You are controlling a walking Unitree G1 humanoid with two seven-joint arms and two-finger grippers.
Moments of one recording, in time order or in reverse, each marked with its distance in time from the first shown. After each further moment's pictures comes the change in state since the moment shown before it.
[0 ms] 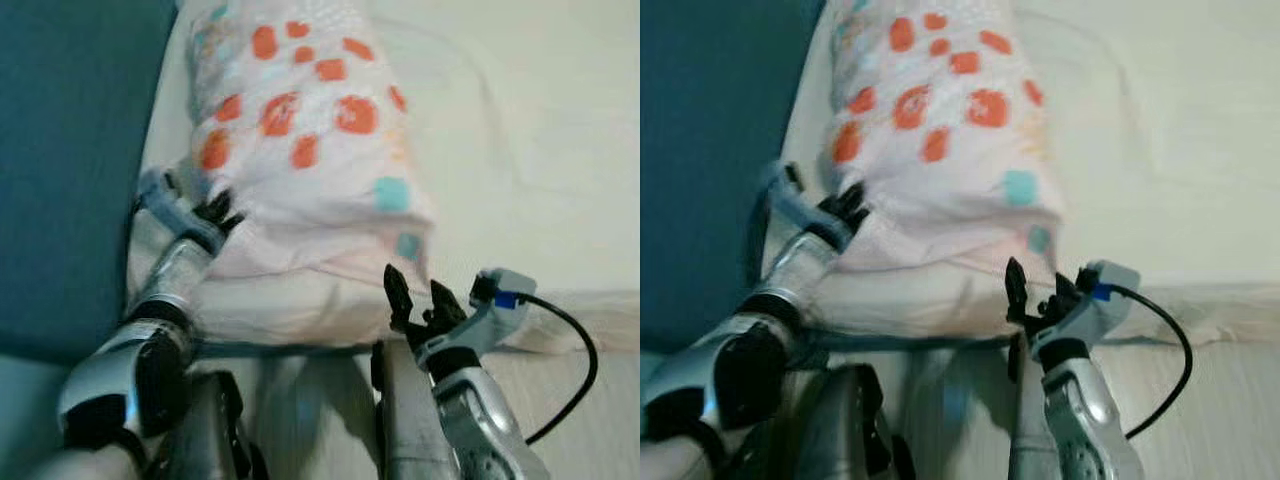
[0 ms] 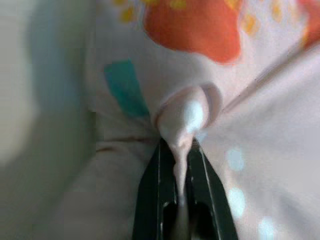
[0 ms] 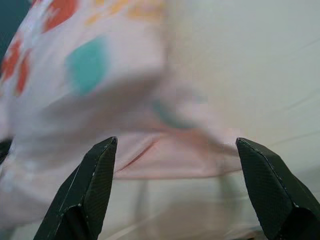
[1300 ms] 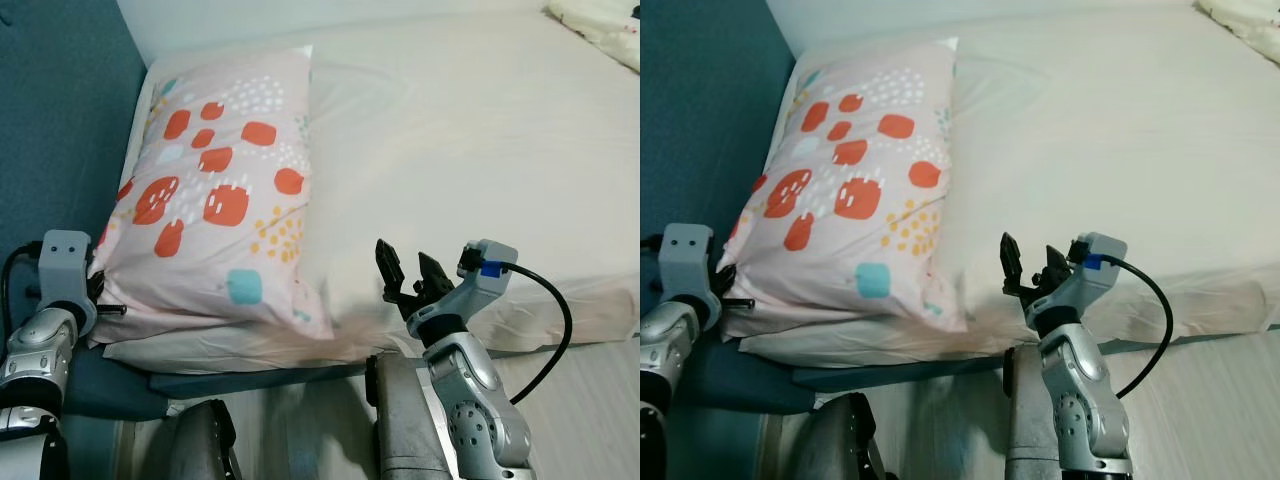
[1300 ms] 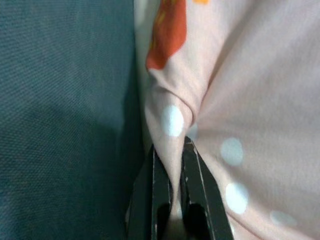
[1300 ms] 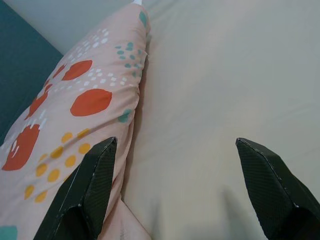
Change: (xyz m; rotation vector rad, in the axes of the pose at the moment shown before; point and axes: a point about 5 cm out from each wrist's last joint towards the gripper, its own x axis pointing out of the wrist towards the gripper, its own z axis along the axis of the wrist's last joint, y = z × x) left arm -0.075 0.114 0.019 0.624 0.197 0.356; right arm 0.035 -0.001 -0.004 -0.002 0.000 0.098
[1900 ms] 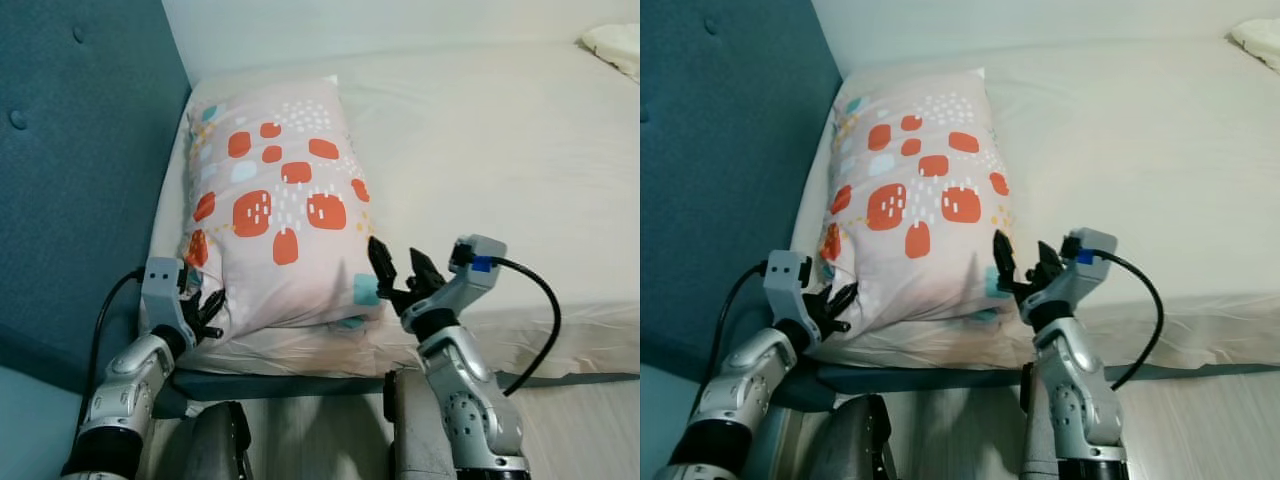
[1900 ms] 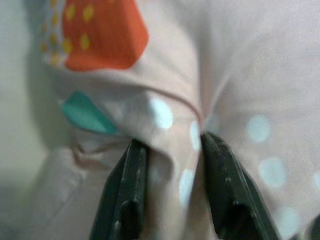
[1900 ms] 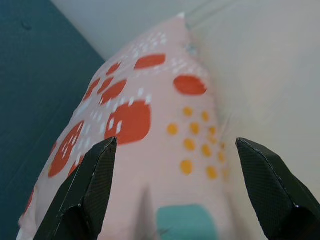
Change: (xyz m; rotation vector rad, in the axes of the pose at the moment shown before) left arm -0.027 -0.118 -0.027 -0.098 -0.021 -0.539; right arm 0.007 -0.004 0.003 -0.008 -0.015 0.013
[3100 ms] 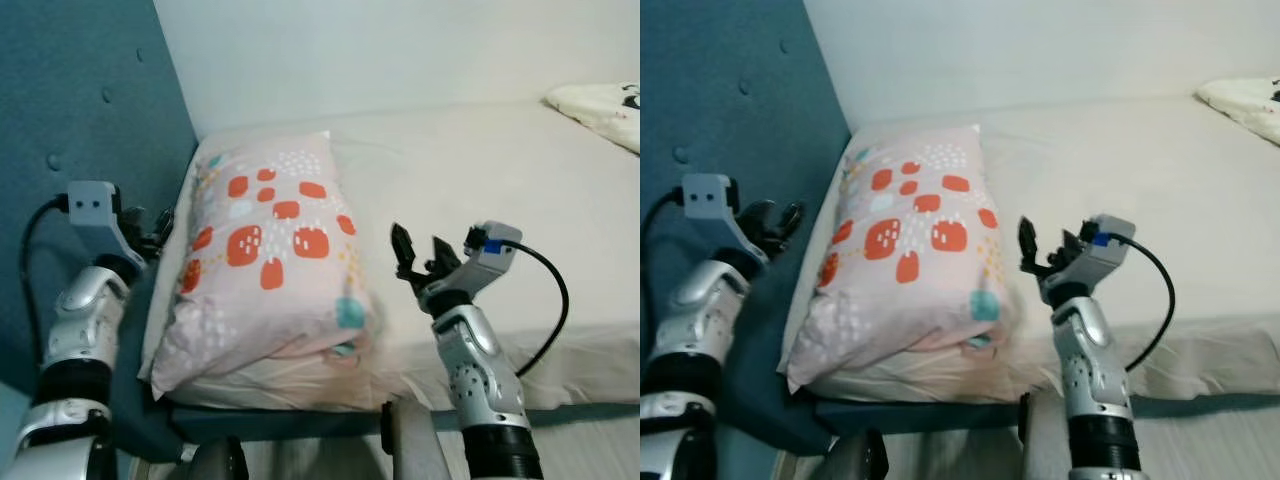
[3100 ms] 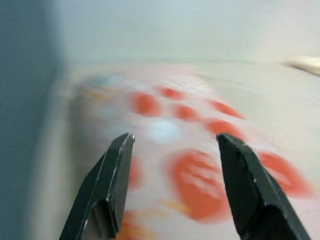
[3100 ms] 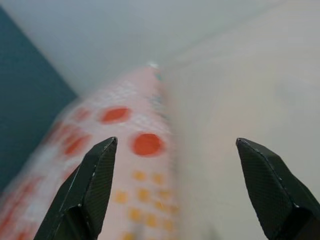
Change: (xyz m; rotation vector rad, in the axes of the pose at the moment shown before) left arm 0.010 0.002 0.089 -0.102 -0.384 -0.107; right arm 0.025 -0.049 0.000 -0.140 0.011 -0.188
